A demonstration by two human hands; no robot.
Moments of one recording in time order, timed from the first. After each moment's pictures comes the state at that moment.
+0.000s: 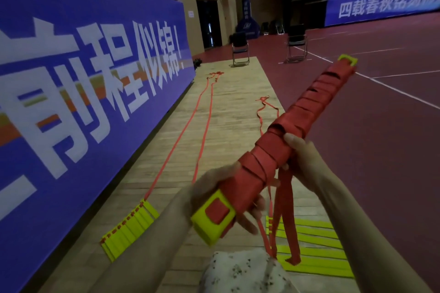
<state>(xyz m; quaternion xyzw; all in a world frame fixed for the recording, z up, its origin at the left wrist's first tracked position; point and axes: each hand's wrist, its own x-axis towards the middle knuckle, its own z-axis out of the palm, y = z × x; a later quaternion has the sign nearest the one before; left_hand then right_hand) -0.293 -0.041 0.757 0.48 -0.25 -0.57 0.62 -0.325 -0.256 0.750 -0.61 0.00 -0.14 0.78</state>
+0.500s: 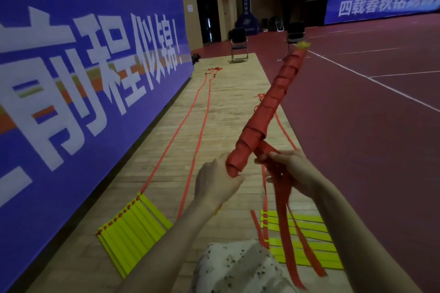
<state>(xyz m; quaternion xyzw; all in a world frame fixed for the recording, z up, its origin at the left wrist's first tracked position) -0.310 -0.072 0.738 0.93 -0.18 0.13 0.31 -0.328 -0.259 0.724 -0.66 0.08 0.00 0.75</state>
